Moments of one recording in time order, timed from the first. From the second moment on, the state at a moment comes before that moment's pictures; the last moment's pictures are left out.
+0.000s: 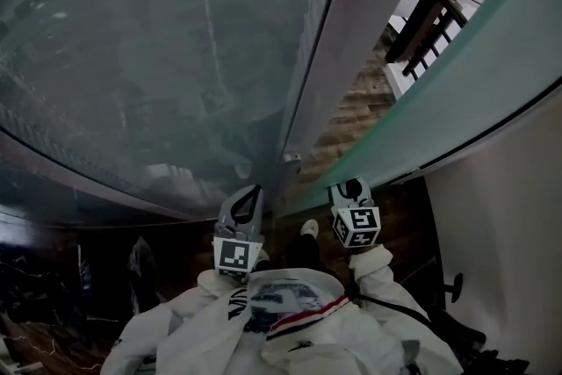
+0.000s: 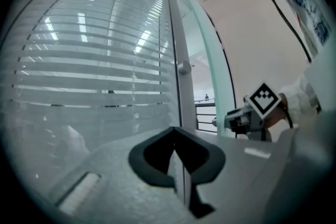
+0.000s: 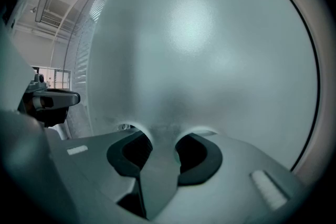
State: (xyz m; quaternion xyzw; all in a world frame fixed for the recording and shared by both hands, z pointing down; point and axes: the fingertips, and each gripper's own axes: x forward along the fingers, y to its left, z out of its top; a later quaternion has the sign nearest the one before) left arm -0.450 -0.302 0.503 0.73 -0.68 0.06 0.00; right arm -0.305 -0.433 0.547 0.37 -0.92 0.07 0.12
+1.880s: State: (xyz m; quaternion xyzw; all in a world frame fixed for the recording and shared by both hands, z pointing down) left arm -0.456 -0.320 0.505 0.72 -0.69 0.07 0.00; right arm -0.352 -0.482 0.536 0.38 -0.92 0.04 0.09
